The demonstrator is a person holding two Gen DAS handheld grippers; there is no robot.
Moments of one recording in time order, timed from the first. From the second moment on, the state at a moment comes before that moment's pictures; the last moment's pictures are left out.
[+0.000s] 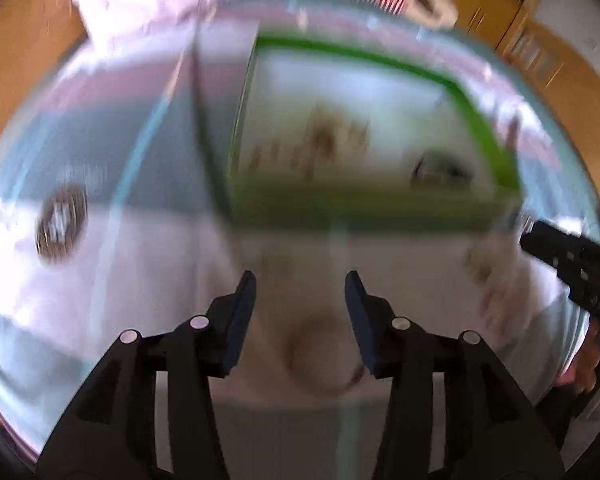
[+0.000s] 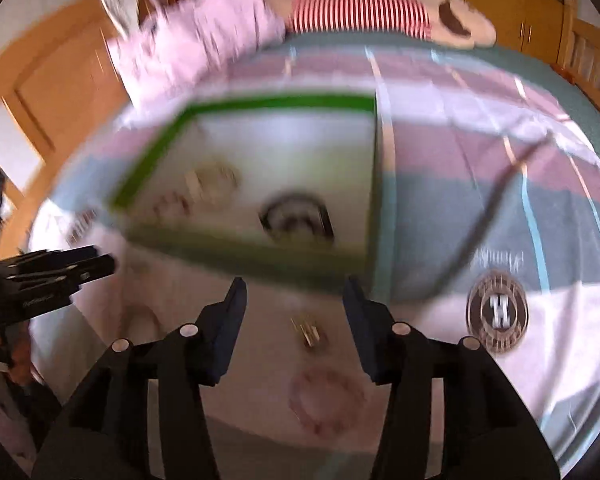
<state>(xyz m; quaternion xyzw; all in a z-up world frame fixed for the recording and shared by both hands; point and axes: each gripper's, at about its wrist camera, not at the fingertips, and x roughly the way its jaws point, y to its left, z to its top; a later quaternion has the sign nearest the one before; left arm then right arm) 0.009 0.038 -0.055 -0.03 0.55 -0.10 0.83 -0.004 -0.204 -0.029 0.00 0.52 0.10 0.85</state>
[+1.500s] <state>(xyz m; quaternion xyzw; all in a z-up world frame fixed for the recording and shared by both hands) -0.027 -0.050 -0.095 0.12 0.56 -0.17 0.80 -0.013 -0.174 -0.084 -0.06 0.56 0.11 0.82</state>
